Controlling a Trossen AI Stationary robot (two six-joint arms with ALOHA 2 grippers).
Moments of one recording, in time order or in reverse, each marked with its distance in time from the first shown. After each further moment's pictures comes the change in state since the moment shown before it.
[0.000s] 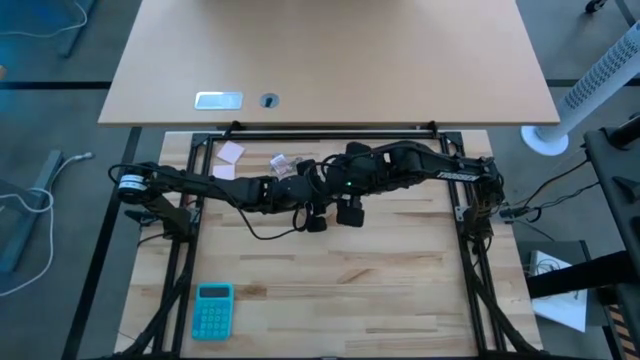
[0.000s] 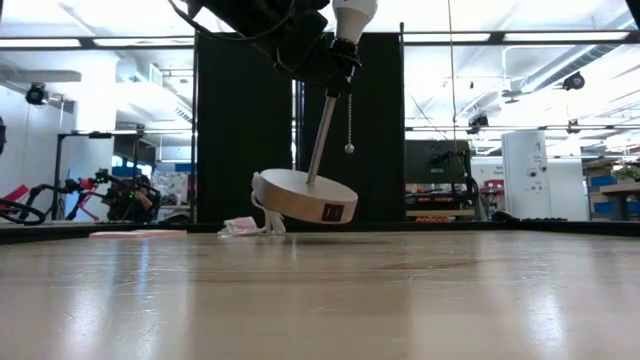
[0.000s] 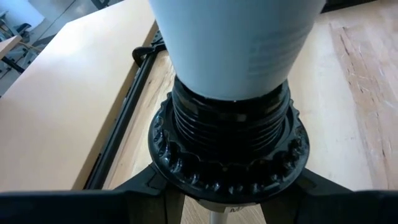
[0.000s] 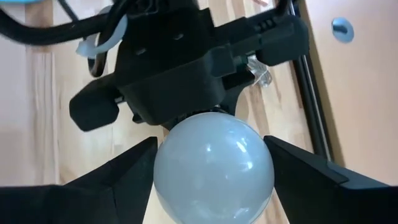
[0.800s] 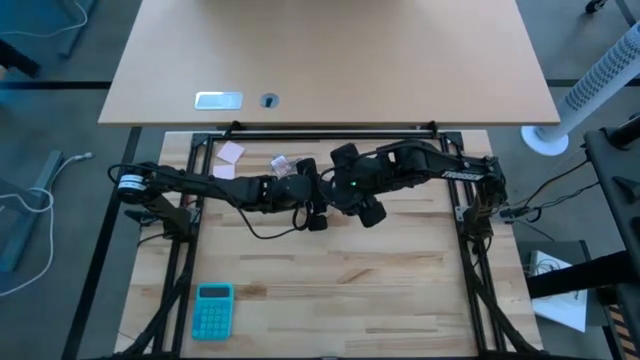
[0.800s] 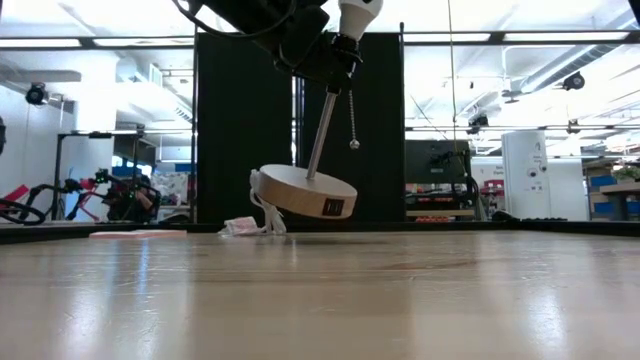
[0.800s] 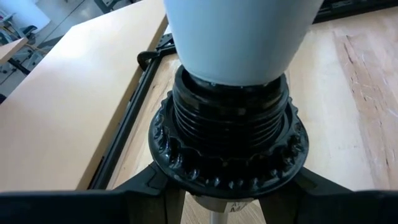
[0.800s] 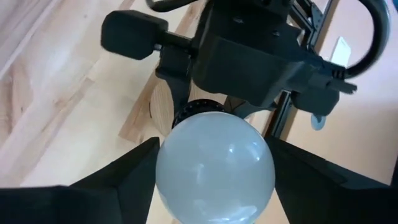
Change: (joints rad) left arm 0.000 -0.002 0.003 0.005 -0.005 -0.011; right arm 0.001 -0.025 0.000 -0.030 -0.009 -0.657
